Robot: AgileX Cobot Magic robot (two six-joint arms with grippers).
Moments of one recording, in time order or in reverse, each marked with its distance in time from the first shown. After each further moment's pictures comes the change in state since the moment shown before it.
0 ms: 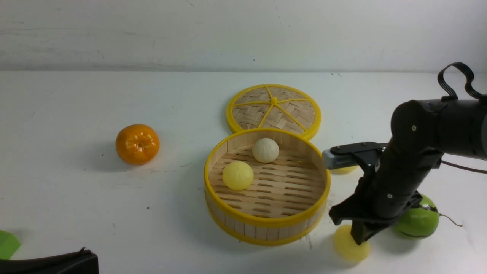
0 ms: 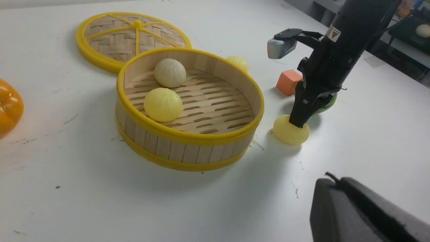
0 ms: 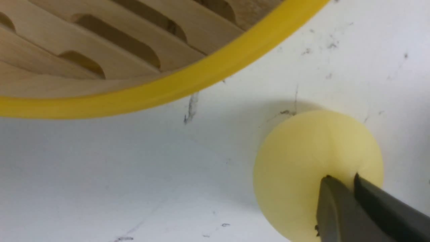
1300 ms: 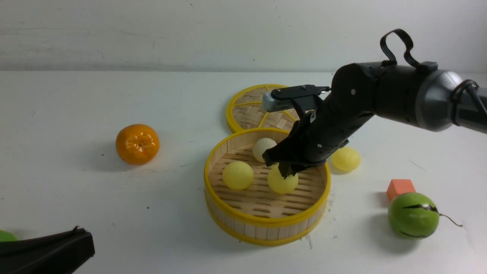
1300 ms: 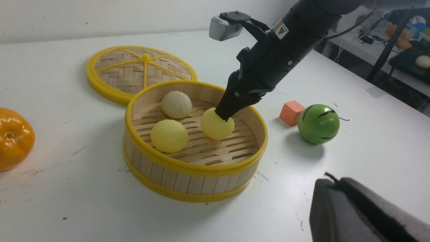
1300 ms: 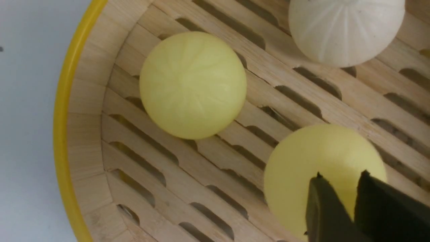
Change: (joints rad) right arm 0.130 0.147 -0.354 0.034 -0.155 0.016; left arm 0.000 0.000 0.000 0.001 -0.086 0.000
